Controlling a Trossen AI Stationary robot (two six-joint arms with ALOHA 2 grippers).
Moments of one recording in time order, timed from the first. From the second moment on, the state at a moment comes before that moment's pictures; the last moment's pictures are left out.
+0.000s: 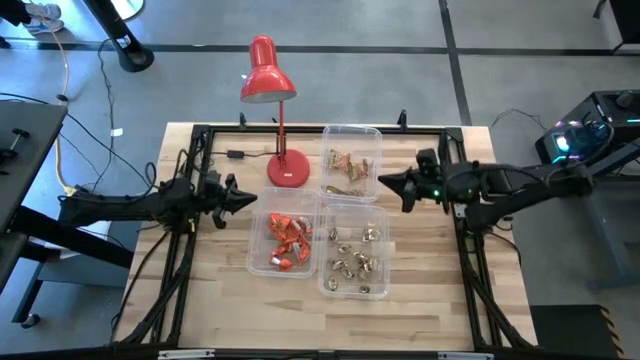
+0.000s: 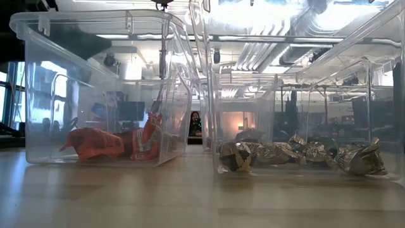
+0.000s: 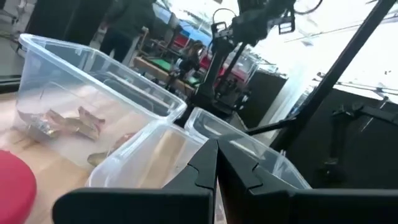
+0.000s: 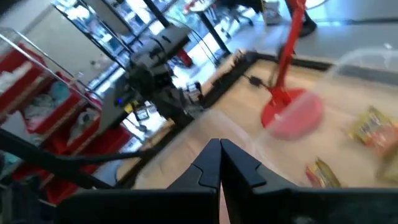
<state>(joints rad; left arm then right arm) 0.09 0.28 0.01 0.36 0.02 -0.50 0.17 0.95 1.01 -0.33 0.45 0.78</state>
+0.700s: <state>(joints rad) 0.09 0.28 0.01 0.31 0.02 -0.52 -0.08 0.85 0.60 0.05 0.05 0.48</state>
